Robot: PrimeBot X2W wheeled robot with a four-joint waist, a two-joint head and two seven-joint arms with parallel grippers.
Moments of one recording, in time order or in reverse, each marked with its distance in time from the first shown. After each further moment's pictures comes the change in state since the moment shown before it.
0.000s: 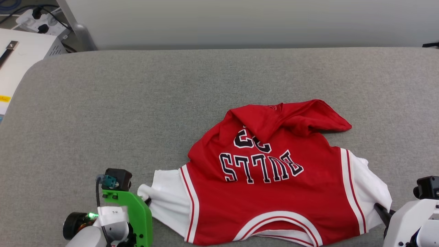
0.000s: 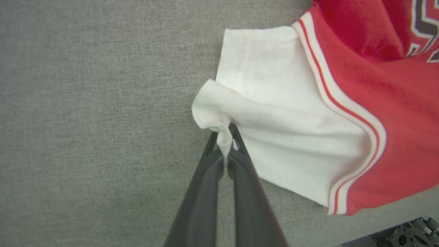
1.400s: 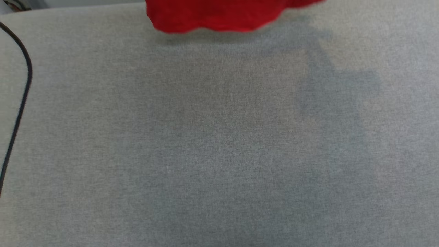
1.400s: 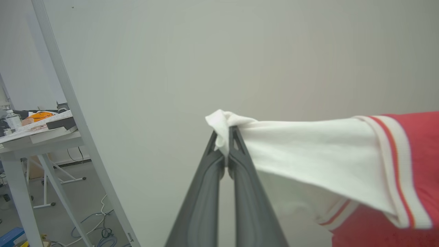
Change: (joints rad) left arm -1.330 -0.016 0.124 0.485 0.286 -0.165 -0.416; right arm -1.527 -0.152 0.275 0.718 -0.085 0.000 -0.609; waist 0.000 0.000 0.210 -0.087
